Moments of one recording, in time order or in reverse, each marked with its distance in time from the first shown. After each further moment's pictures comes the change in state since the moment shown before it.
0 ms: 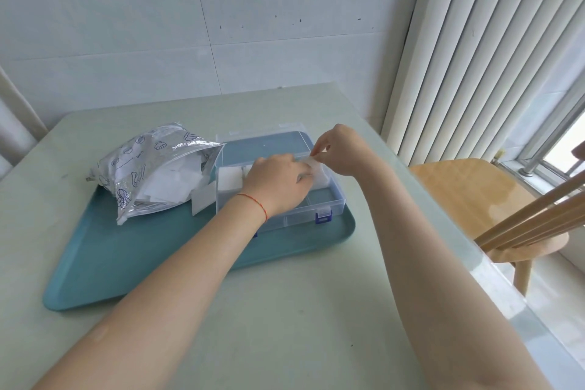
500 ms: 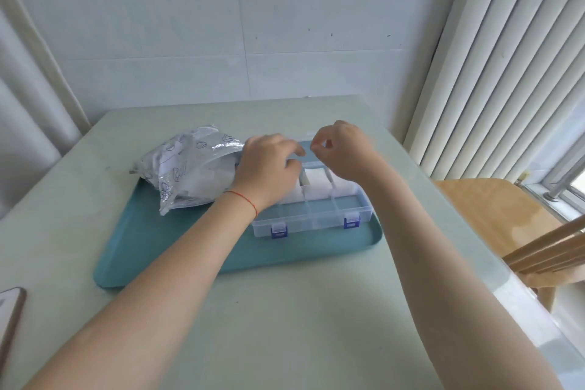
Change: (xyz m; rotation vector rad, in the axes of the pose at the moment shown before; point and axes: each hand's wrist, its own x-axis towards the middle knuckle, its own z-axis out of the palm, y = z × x) left_hand -0.024 -0.051 -0.033 -0.178 0.413 0.003; right_hand -0.011 -0.066 -0.002 -0.002 0.123 -0.104
